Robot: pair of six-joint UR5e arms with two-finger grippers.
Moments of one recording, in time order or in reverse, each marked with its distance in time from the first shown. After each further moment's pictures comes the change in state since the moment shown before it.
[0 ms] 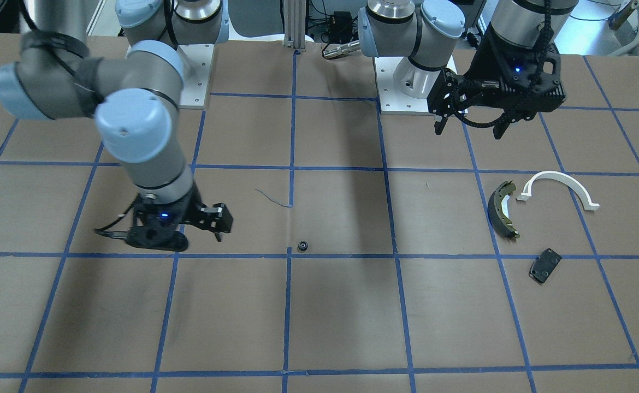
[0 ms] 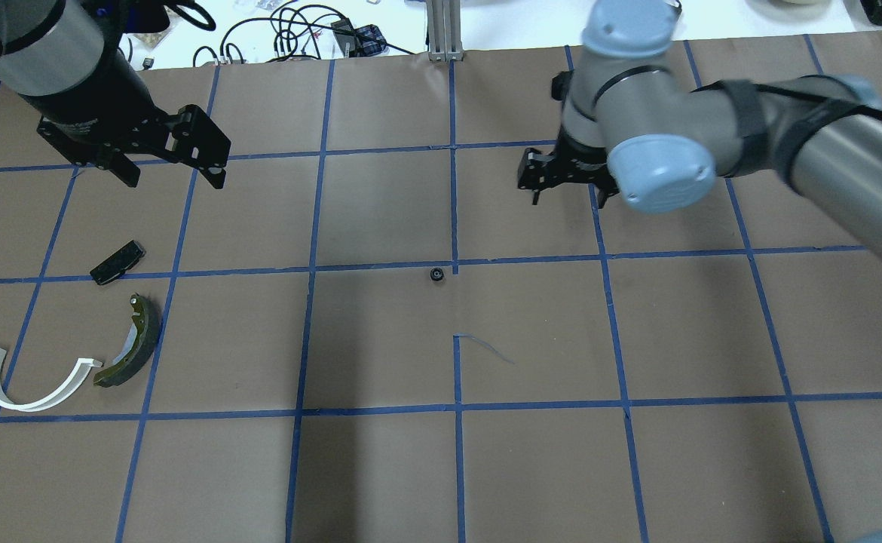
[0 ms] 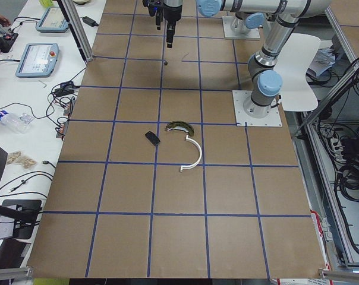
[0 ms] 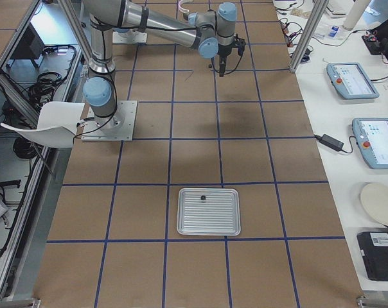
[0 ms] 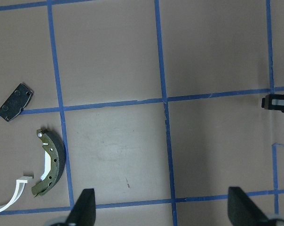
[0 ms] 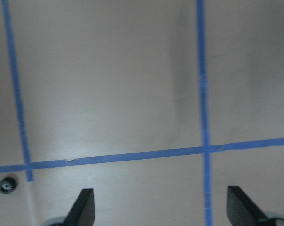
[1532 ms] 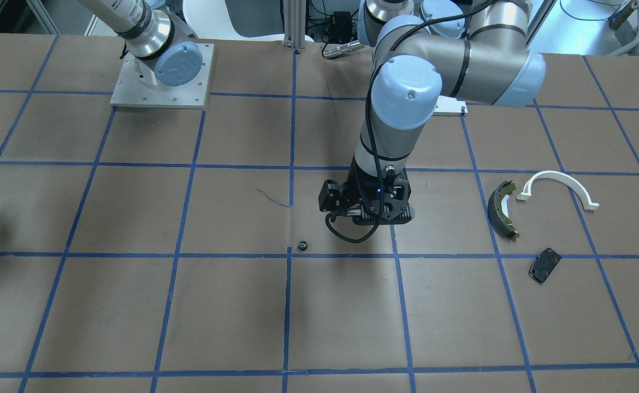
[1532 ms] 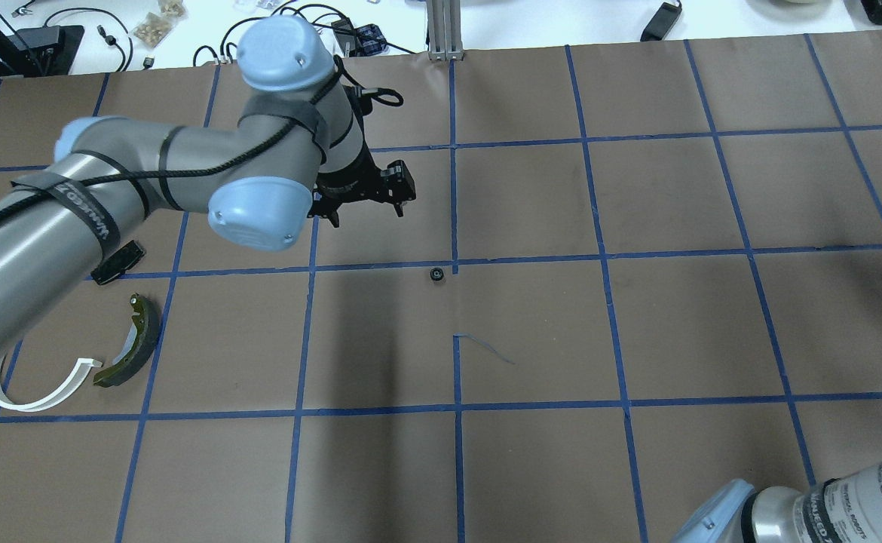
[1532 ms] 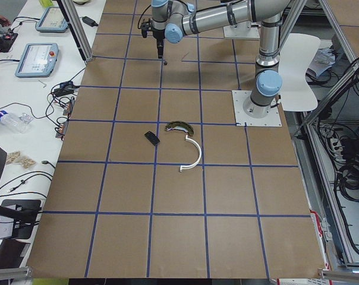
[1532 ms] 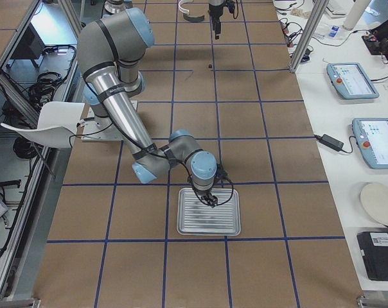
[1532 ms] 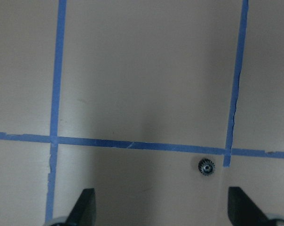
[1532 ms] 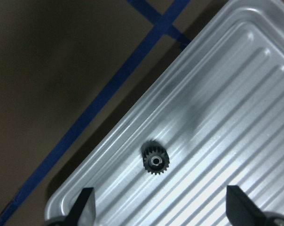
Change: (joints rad) left arm -0.270 -0.377 -0.164 0.559 -0.042 -0.468; right arm -1.003 0.240 0.015 -0.226 -0.005 -1.826
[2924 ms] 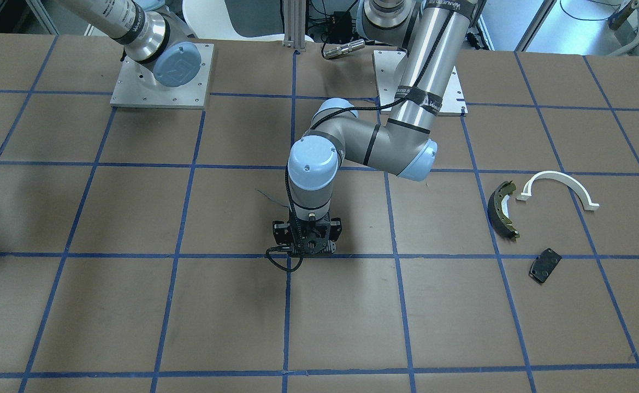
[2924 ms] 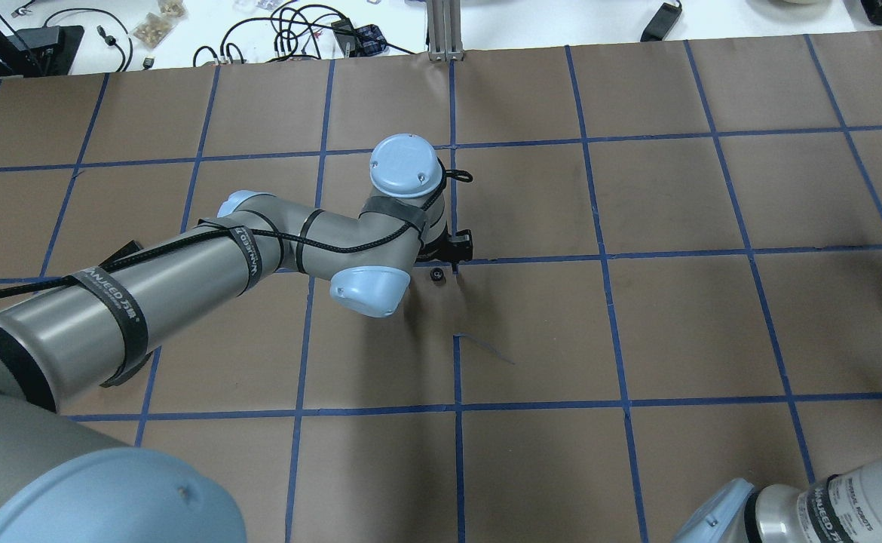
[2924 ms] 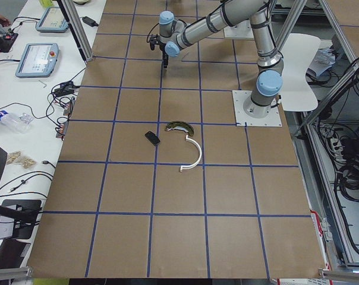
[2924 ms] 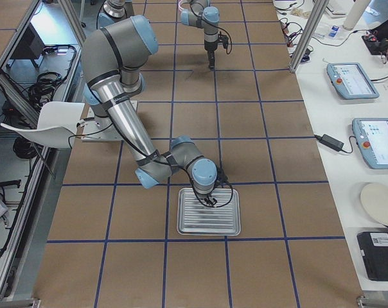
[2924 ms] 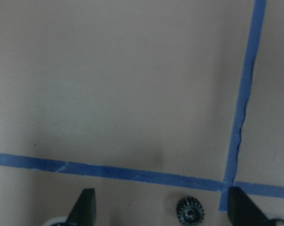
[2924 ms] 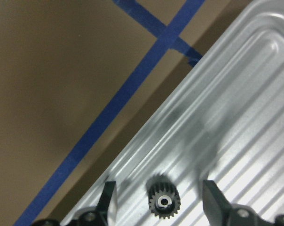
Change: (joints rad) left arm -0.157 -0.212 -0.040 0.229 0.057 -0.089; right arm 0.015 0.042 0.006 -0.025 0.042 0.070
